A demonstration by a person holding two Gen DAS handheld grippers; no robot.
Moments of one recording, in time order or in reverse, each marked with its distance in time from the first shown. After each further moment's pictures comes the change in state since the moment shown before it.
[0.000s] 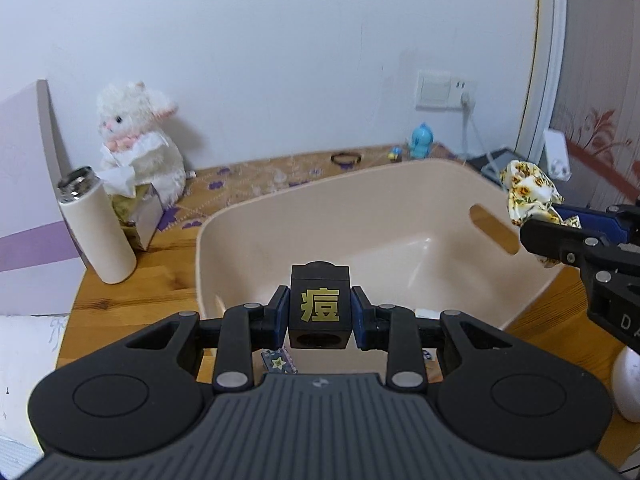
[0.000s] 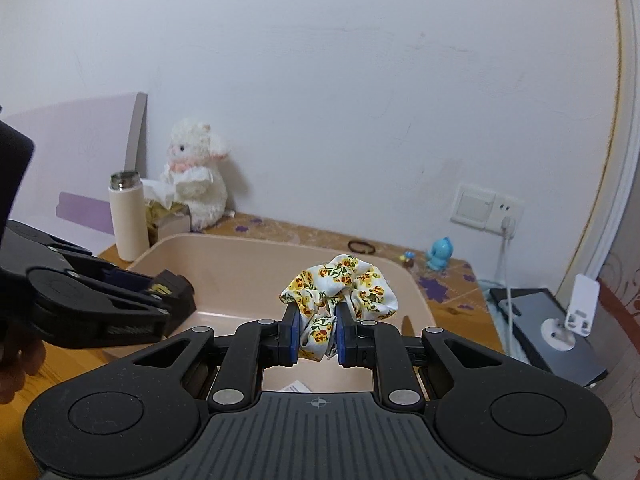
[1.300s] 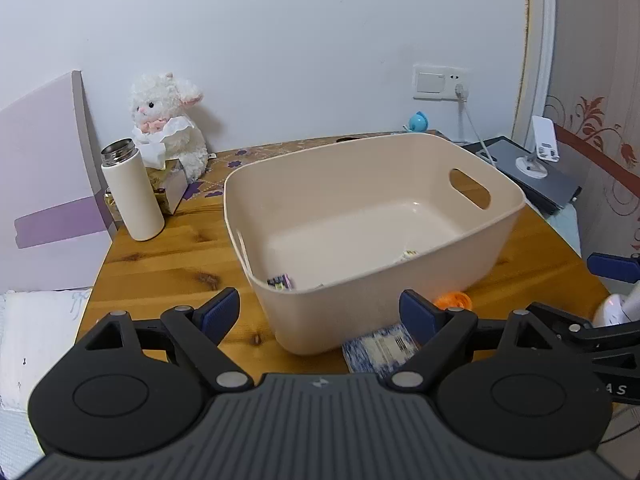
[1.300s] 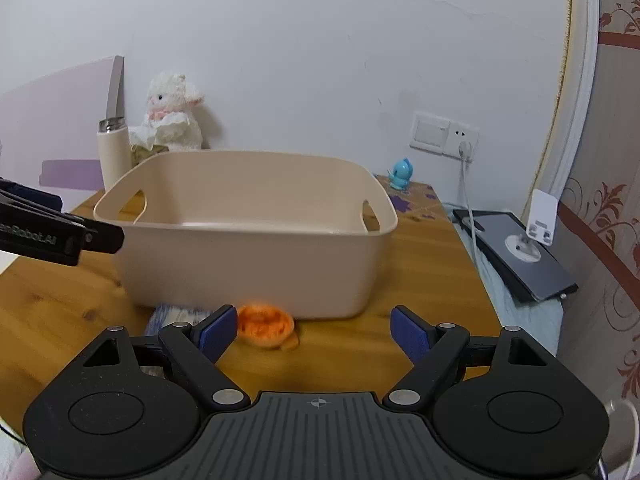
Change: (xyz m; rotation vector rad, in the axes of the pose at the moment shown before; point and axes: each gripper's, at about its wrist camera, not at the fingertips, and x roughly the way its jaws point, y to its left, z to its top) left arm -0.085 -0.014 -0.057 -0.005 -0.012 0.038; right arm -0.075 -0.011 -0.084 0.067 0.103 -0.089
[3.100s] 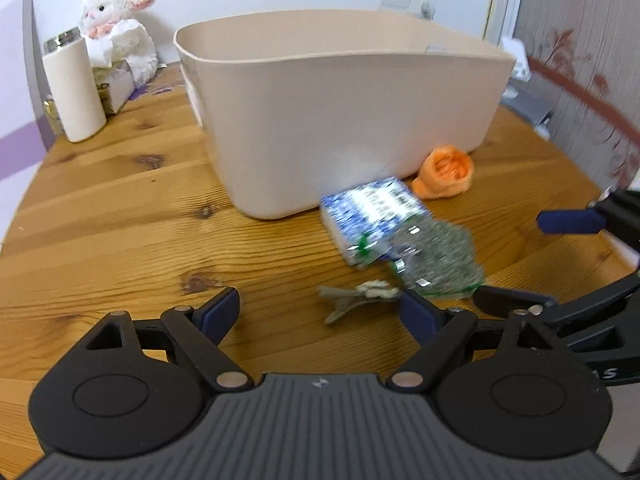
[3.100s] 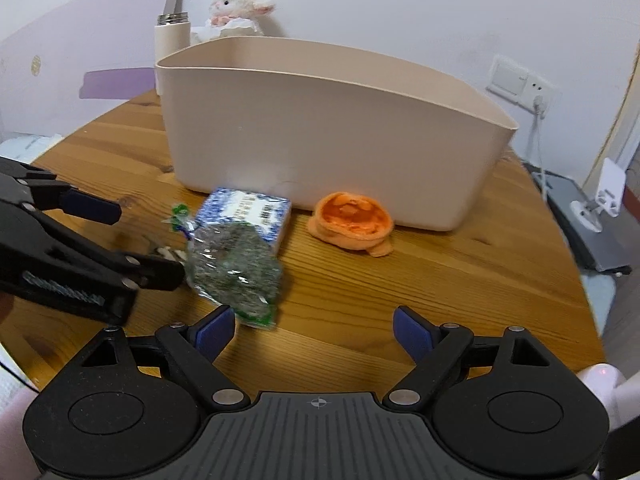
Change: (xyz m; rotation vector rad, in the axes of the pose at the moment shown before) left arm 0.067 0.017 -0.091 0.013 0.154 -0.181; right arm 0.048 0.049 -0.048 -0.140 0.167 0.087
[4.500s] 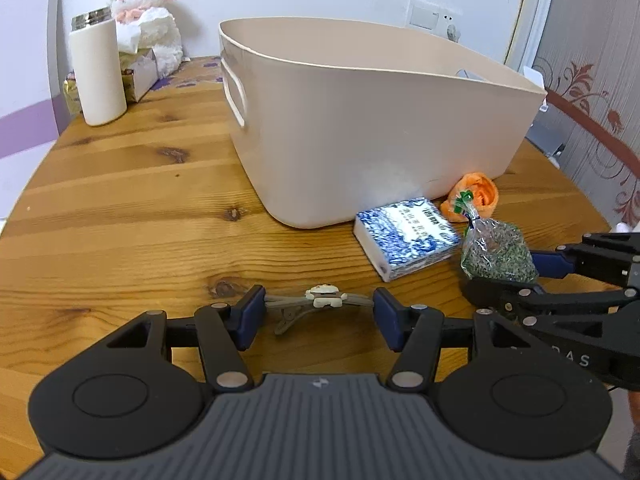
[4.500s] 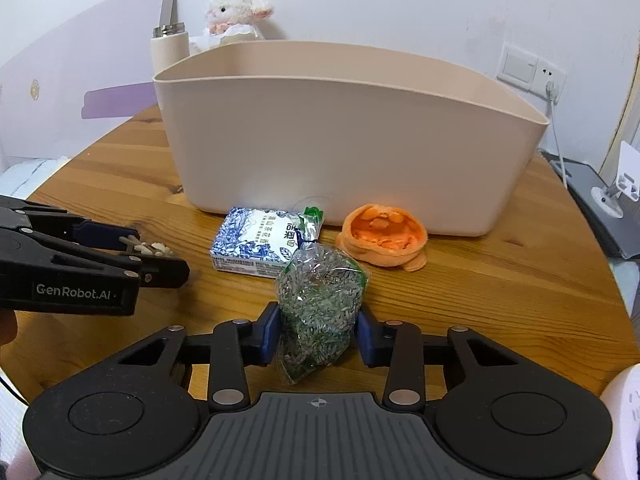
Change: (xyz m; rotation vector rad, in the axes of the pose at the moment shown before) left arm 0.003 0.024 -0.001 -0.085 -0.032 0.014; right arm 0.016 0.009 0.016 0.082 -0.009 0.076
